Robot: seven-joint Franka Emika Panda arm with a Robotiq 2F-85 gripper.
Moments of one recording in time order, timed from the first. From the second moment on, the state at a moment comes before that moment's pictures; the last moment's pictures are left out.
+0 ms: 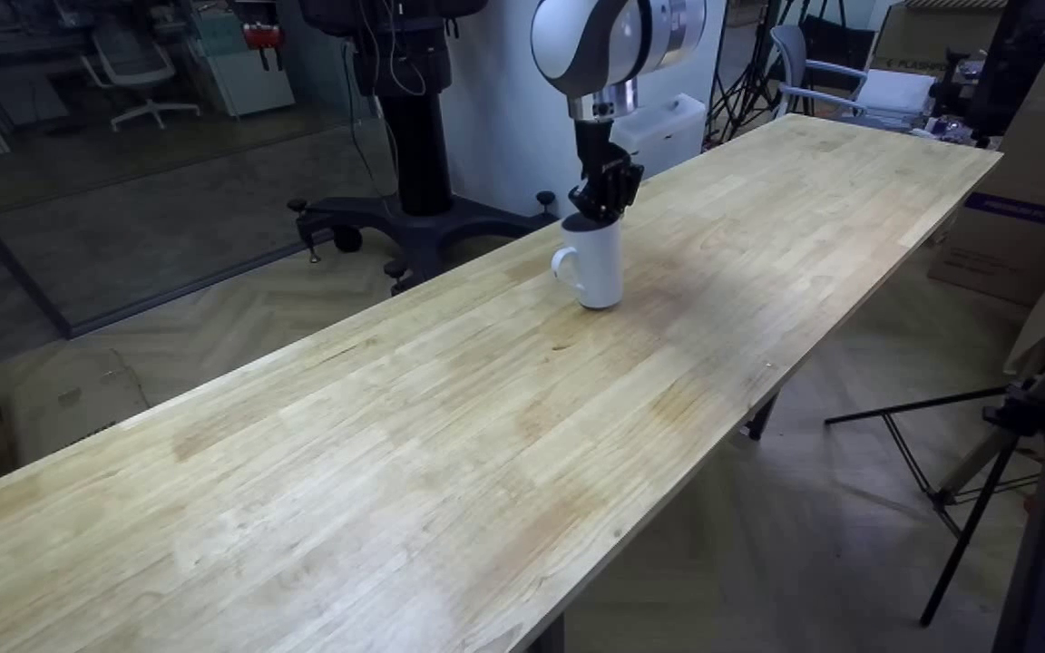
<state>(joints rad) -0.18 0.94 -0.09 -1.43 -0.01 2.29 -0.17</state>
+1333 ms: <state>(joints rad) -0.01 0.69 -0.07 -1.89 0.01 2.40 0.07</state>
